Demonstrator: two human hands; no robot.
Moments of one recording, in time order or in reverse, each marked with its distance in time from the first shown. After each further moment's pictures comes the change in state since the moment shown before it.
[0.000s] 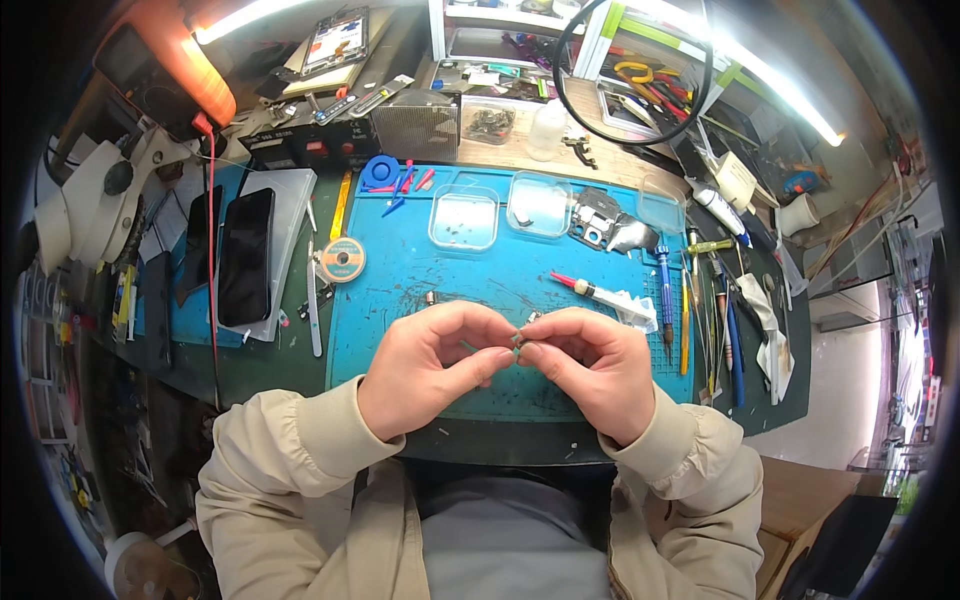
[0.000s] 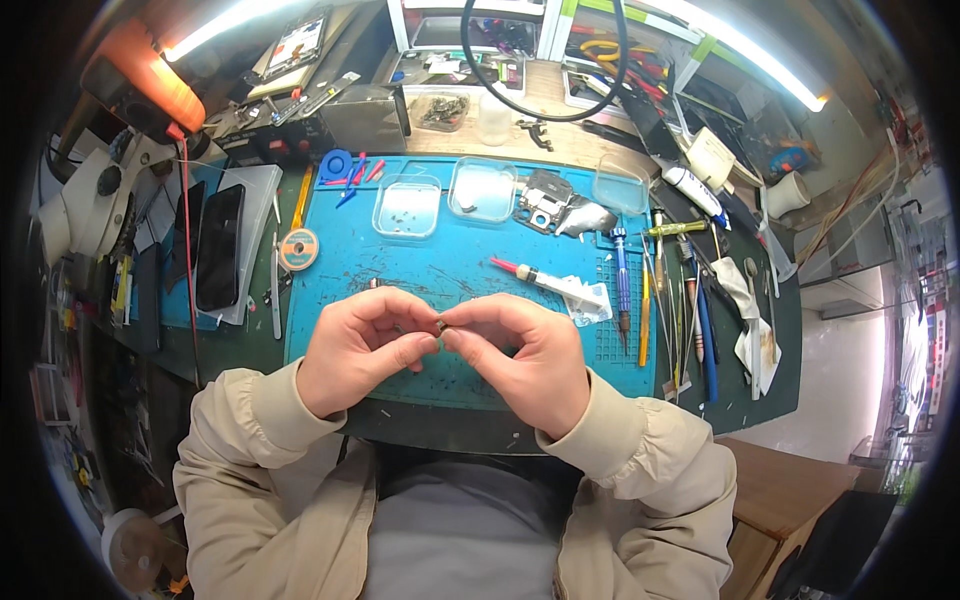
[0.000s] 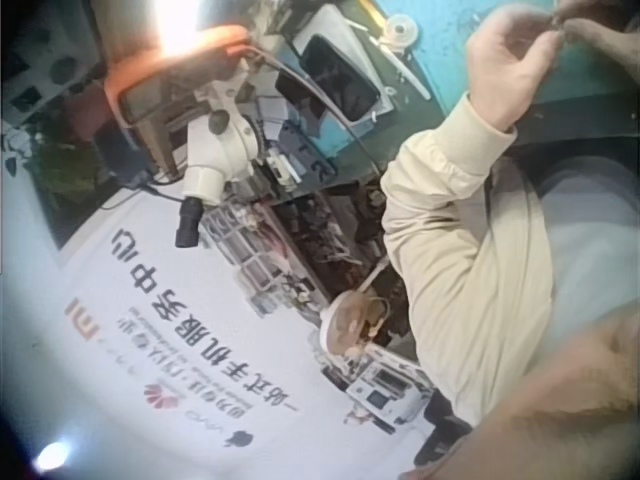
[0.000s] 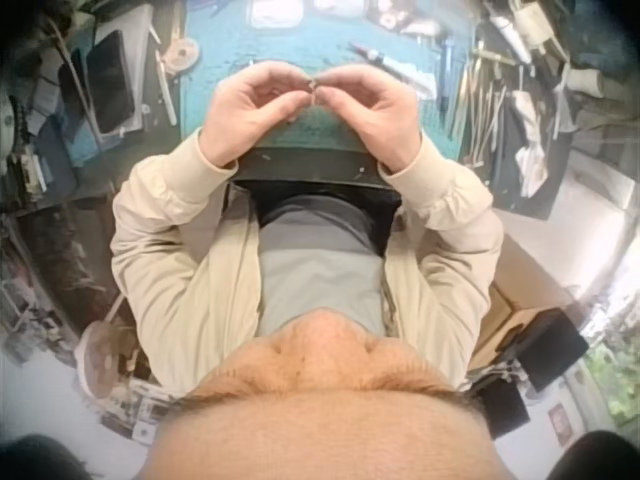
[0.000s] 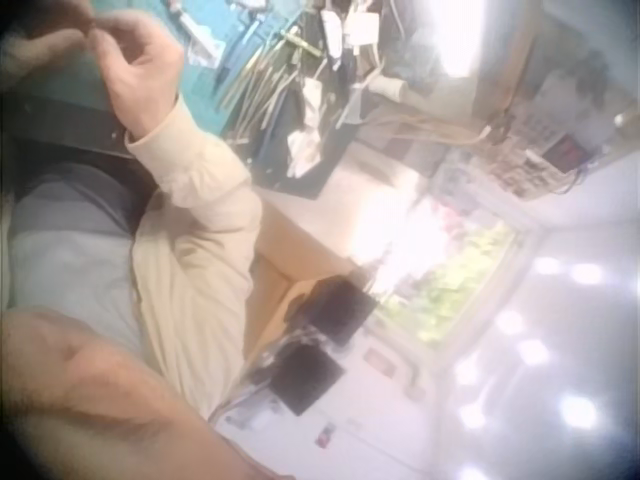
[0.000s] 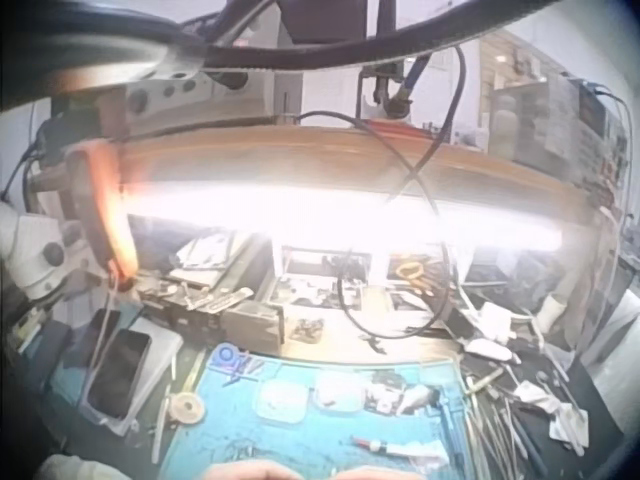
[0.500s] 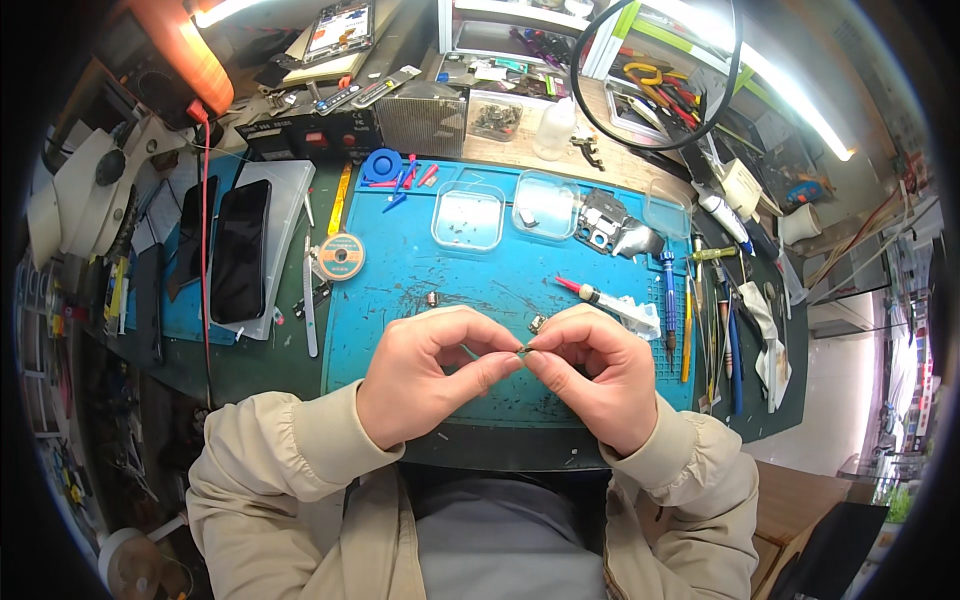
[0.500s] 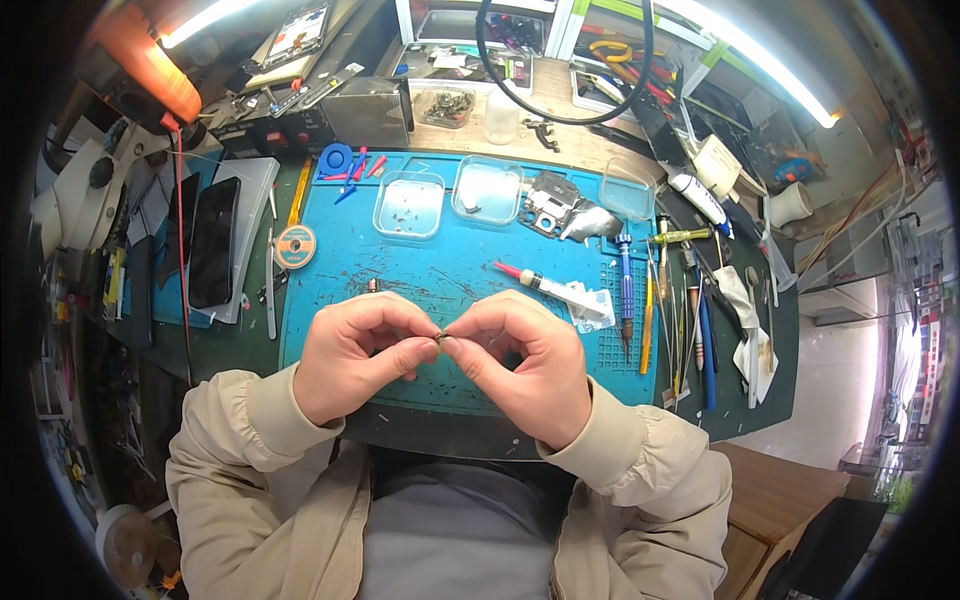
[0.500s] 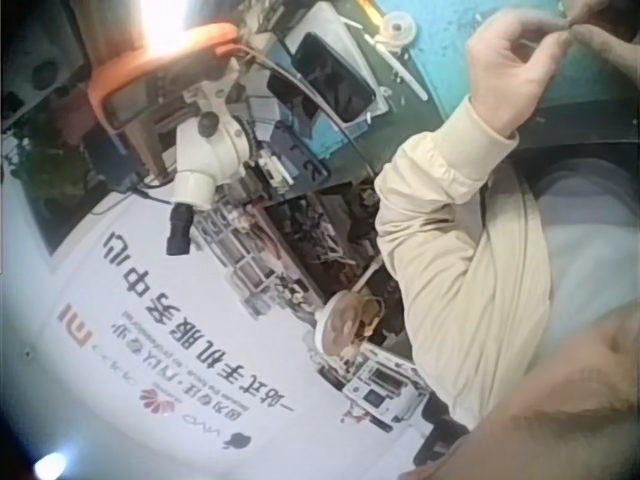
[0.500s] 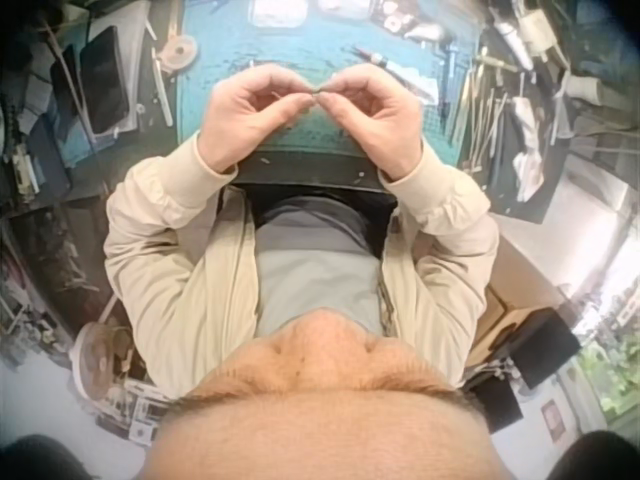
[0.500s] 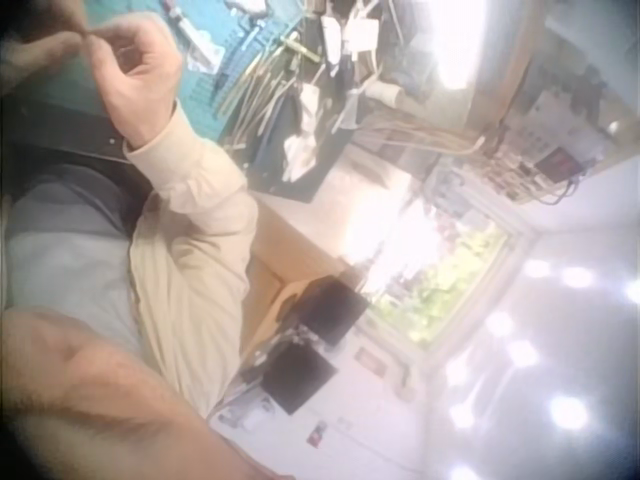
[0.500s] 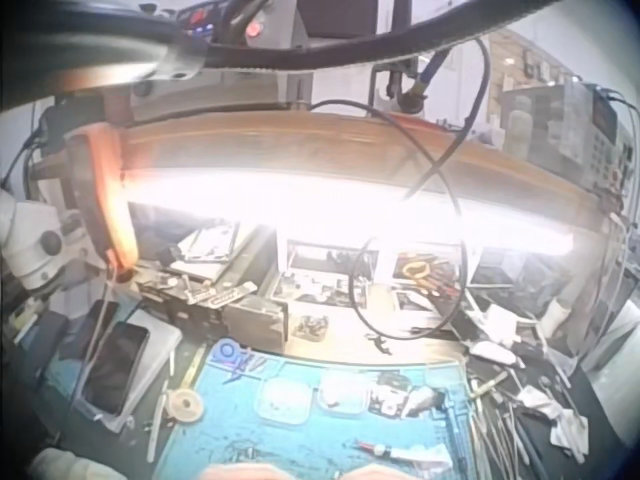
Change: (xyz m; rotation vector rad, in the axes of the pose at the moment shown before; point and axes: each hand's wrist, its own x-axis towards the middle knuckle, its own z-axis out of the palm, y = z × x) left_hand 0.000 0.005 0.003 0.103 0.049 0.063; right_hand 0.002 0.006 -0.001 -0.061 0.010 -0.130
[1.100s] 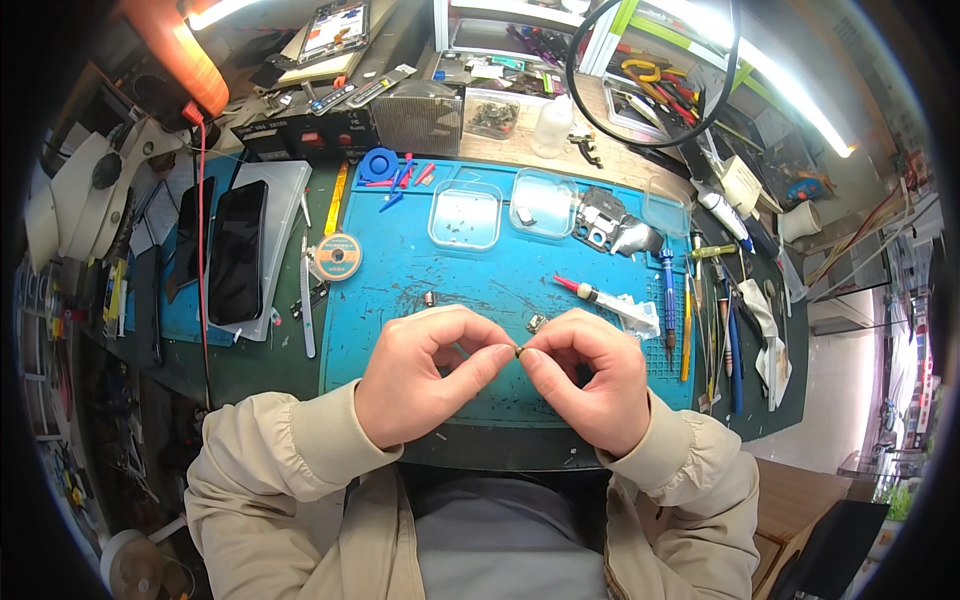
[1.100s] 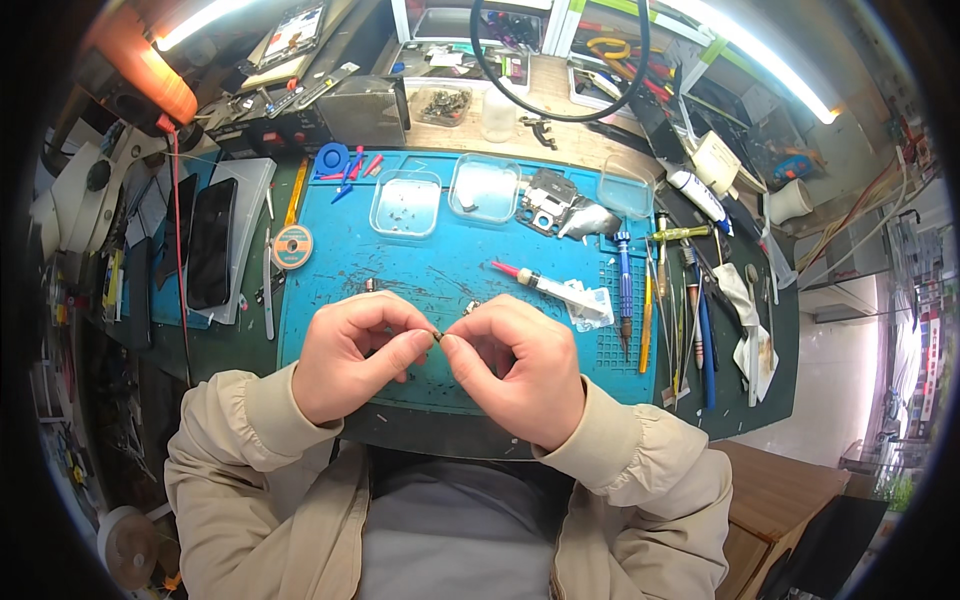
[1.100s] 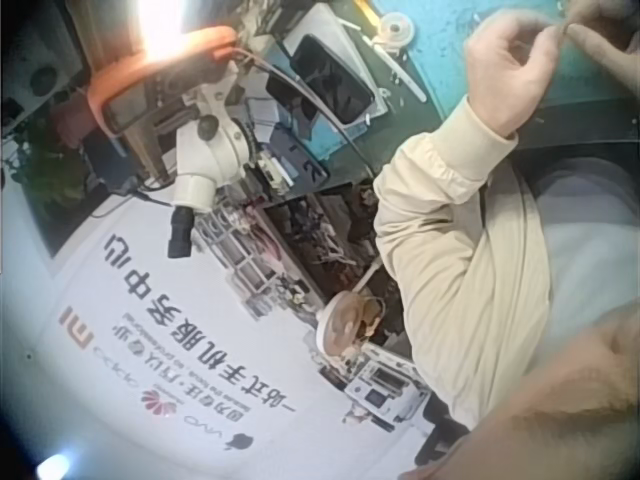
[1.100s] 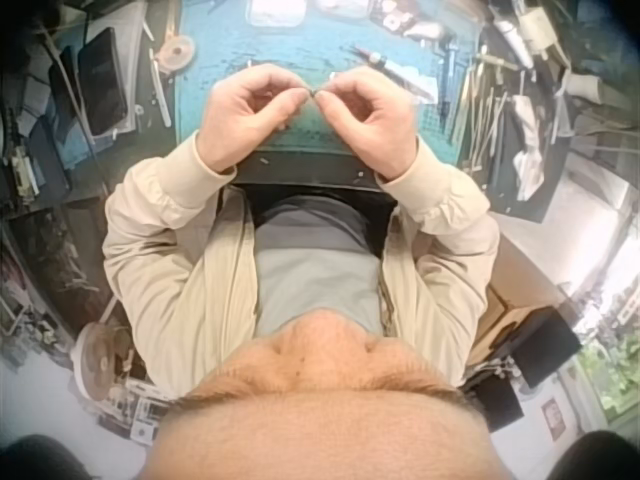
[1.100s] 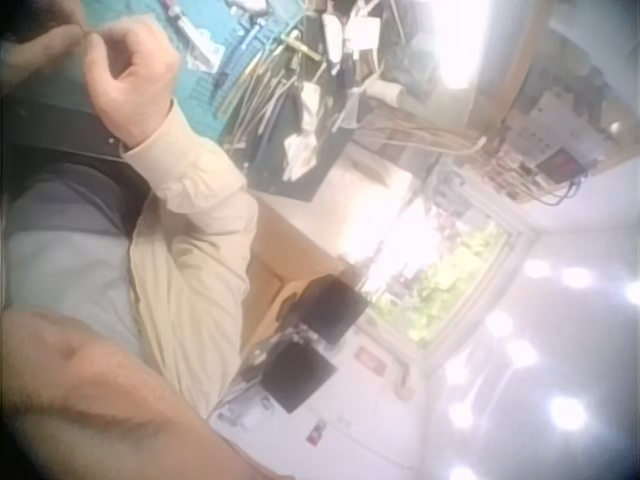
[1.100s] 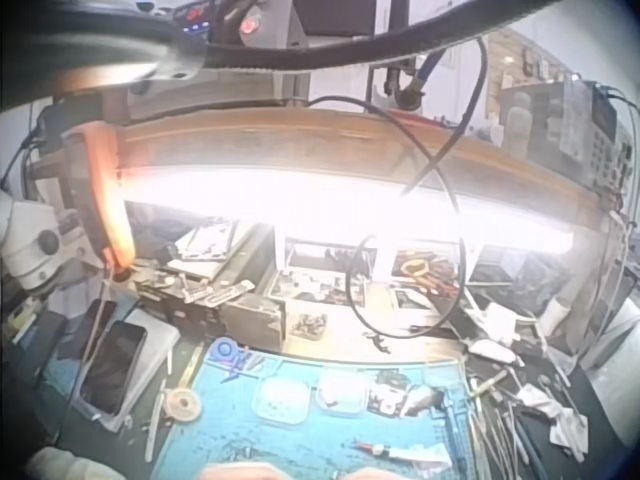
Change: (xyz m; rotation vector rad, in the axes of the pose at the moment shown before) left_hand 0.000 0.001 0.000 0.086 0.035 -0.021; right_hand 0.002 -0.011 0.002 -0.302 0.004 -0.062
